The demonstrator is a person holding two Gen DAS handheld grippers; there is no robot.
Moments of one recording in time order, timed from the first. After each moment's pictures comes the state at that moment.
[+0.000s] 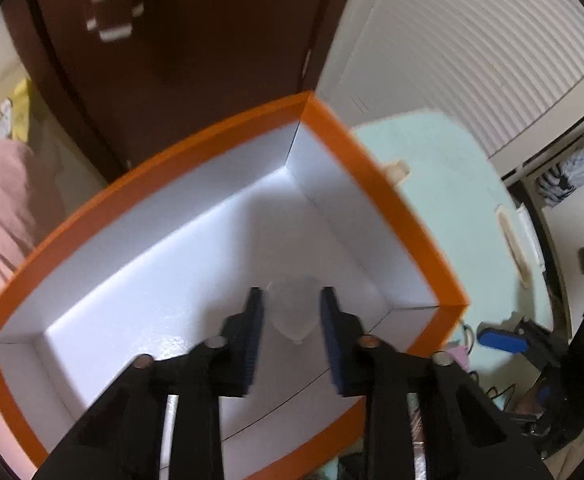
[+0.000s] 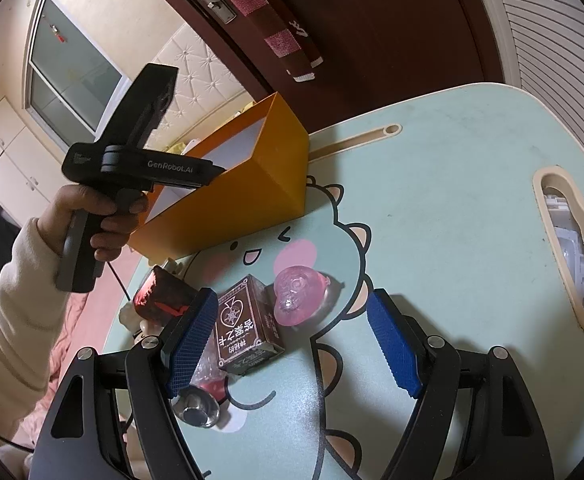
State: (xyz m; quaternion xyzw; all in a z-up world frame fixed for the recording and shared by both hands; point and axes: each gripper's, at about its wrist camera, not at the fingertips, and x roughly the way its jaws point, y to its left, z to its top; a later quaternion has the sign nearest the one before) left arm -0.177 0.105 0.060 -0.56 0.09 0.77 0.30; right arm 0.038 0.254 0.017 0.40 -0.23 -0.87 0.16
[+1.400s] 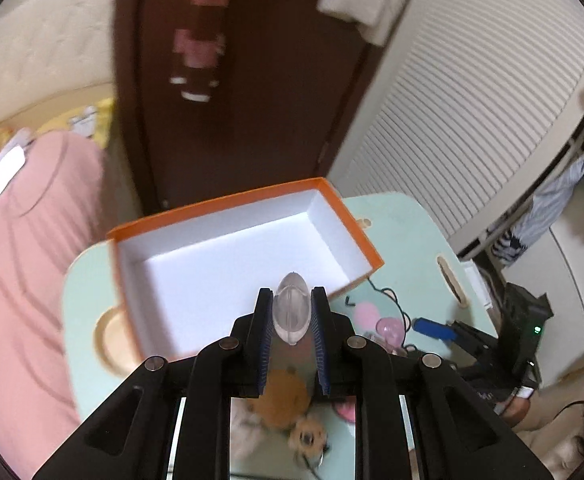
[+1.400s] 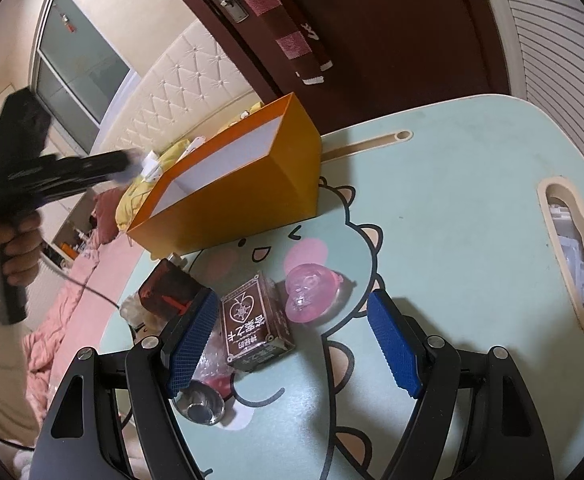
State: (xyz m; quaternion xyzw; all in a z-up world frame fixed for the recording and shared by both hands) left arm -0.068 -0.015 0.158 -0.46 -0.02 0.85 0.25; right arm 0.042 0.240 0.021 0.39 -0.21 -0.88 0.17
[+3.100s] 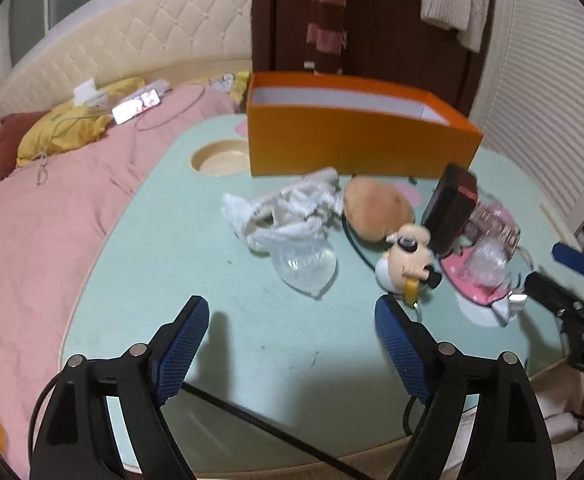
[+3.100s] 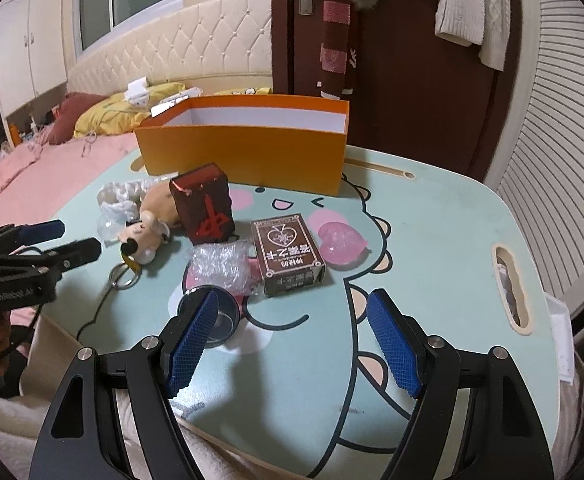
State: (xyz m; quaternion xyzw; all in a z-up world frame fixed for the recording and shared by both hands) left arm 0.072 -0.029 0.025 -0.41 0.00 0.91 0.02; right arm 0.104 0.169 0.037 0.37 0.05 -0.92 0.09
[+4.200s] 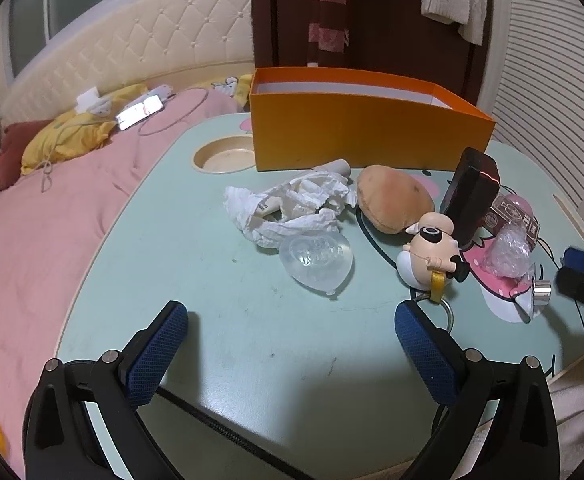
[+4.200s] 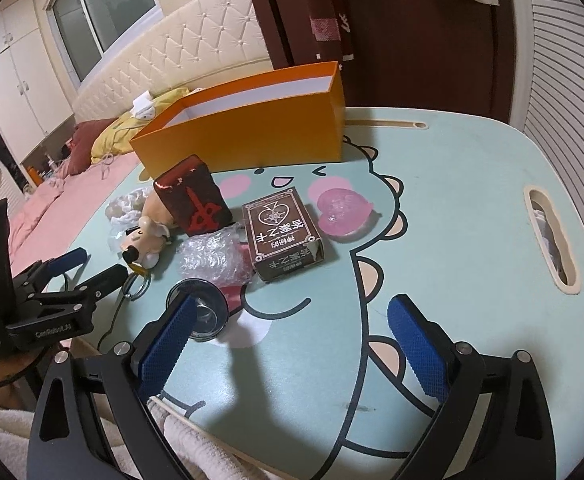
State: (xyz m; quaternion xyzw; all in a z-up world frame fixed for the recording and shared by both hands) left arm 0.070 -0.035 0.018 -0.39 0.01 0.92 0.02; right arm 0.092 0.197 0.025 0.40 -0.06 -0.90 0.15
